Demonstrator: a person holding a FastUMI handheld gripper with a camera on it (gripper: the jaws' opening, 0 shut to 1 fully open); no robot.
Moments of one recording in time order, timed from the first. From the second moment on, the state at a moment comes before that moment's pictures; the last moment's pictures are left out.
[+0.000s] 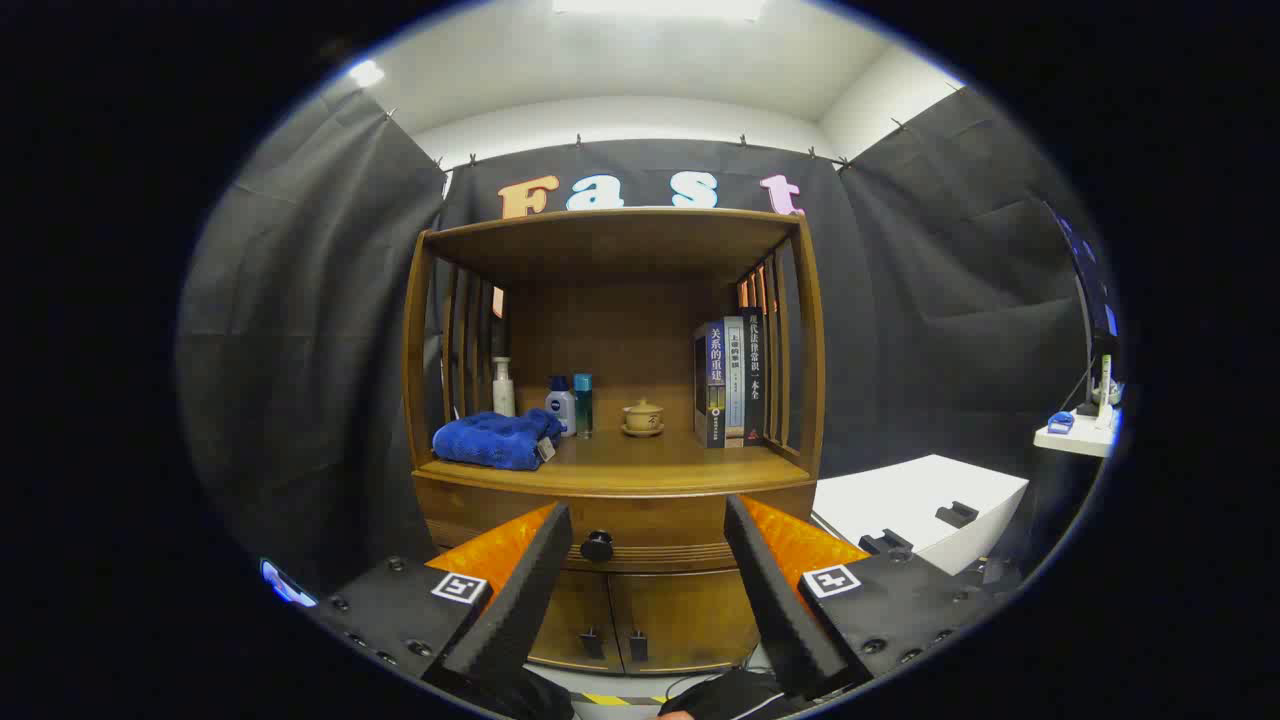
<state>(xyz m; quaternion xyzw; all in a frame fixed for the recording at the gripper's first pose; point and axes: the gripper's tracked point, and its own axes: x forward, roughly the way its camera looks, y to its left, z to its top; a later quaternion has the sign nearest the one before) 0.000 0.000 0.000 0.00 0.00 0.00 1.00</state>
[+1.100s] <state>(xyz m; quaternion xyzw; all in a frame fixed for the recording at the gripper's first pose) -0.002 0.016 0.010 0.00 0.00 0.00 1.00</state>
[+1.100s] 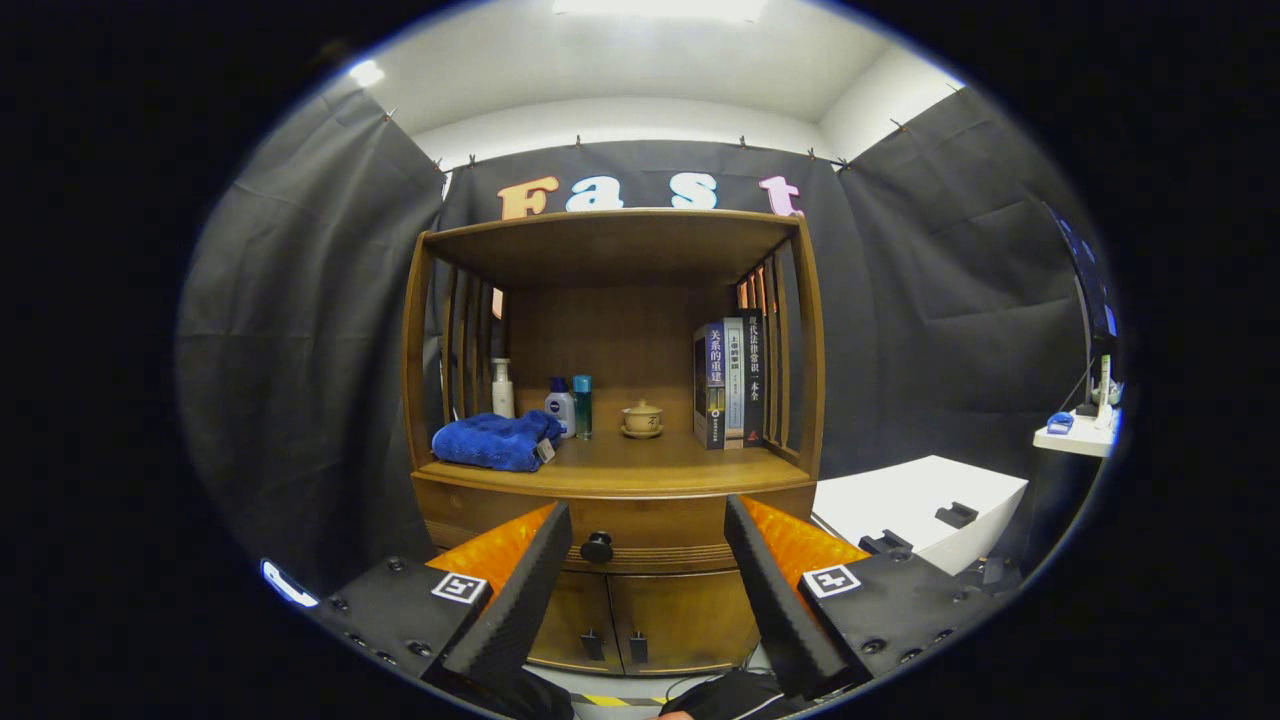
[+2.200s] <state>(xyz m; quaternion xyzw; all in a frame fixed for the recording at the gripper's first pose) 0.103 0.053 -0.003 -0.01 -0.01 0.01 1.00</state>
